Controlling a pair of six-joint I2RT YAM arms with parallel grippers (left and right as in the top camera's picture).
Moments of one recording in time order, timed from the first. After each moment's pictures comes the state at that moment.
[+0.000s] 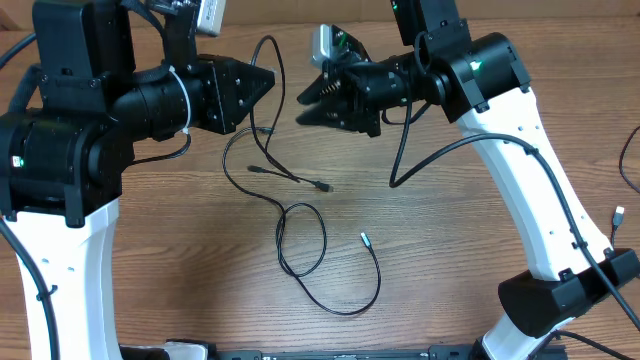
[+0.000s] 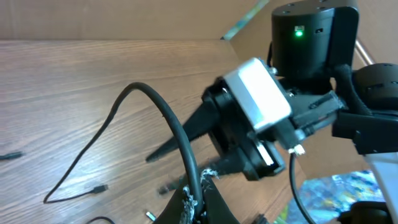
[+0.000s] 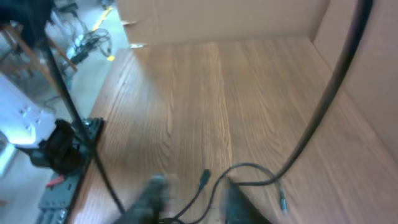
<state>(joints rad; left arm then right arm) -0.14 1.51 2.17 -1.29 0.69 -0.25 0.43 1.83 2.09 -1.12 -1.00 -0.75</state>
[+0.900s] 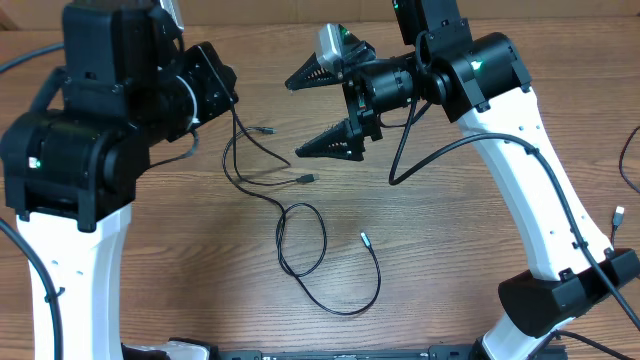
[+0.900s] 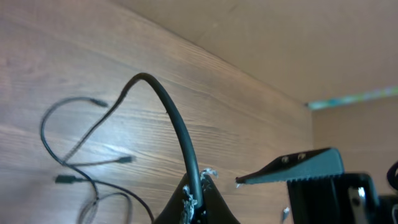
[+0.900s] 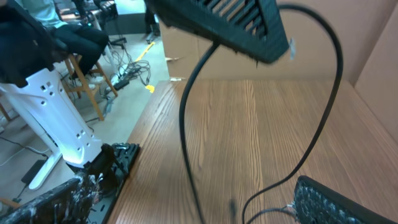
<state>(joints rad) -0.23 1.51 2.17 -1.34 0.18 -0.74 0.43 1.83 2.09 -1.11 -1.22 -0.77</state>
